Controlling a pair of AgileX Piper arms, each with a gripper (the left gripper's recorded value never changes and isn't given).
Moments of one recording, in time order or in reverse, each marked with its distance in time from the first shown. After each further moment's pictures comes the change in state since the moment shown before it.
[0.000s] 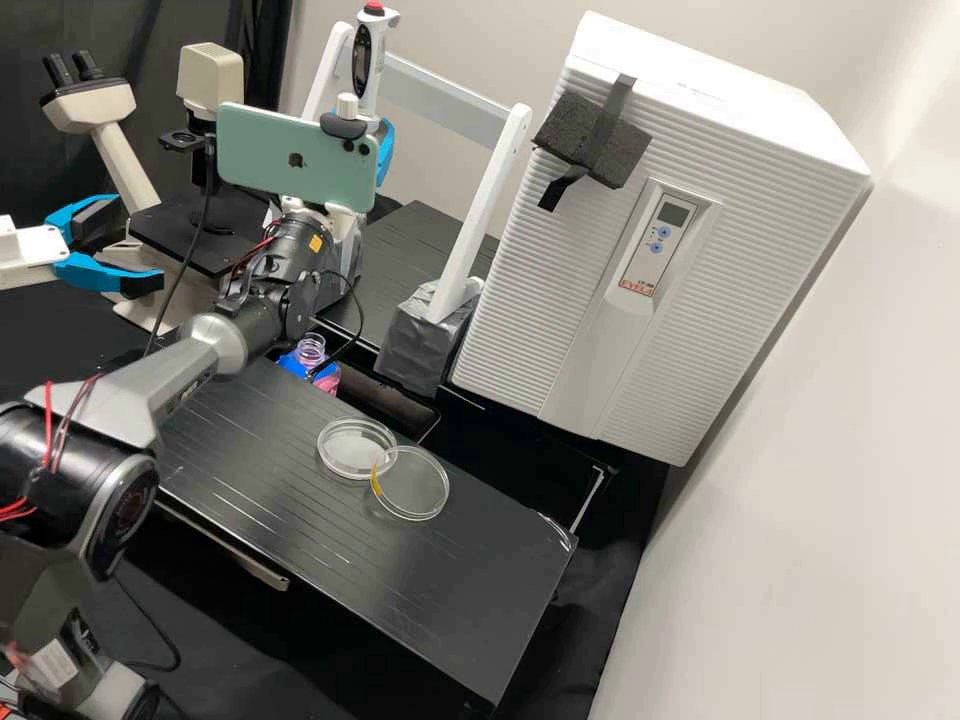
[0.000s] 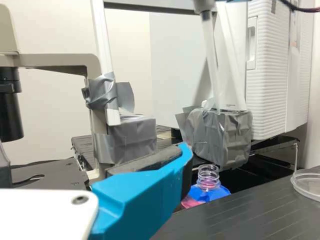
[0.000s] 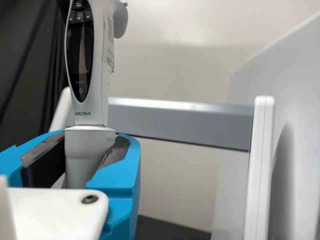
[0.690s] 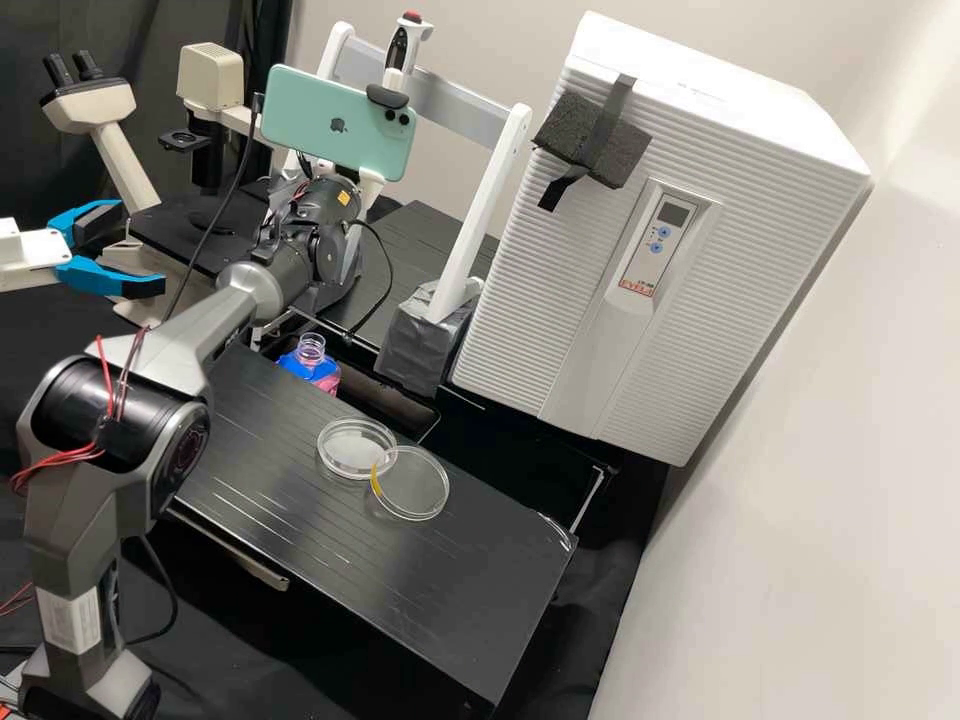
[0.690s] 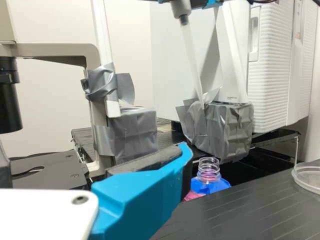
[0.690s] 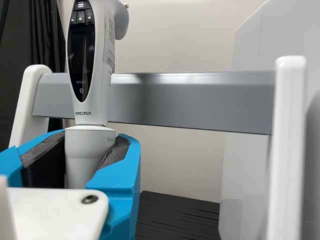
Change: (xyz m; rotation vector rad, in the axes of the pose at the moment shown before) left arm 0.001 -0.002 0.000 -0.007 0.008 -0.030; right arm 0.052 -0.001 0.004 0.071 -0.106 -0.084
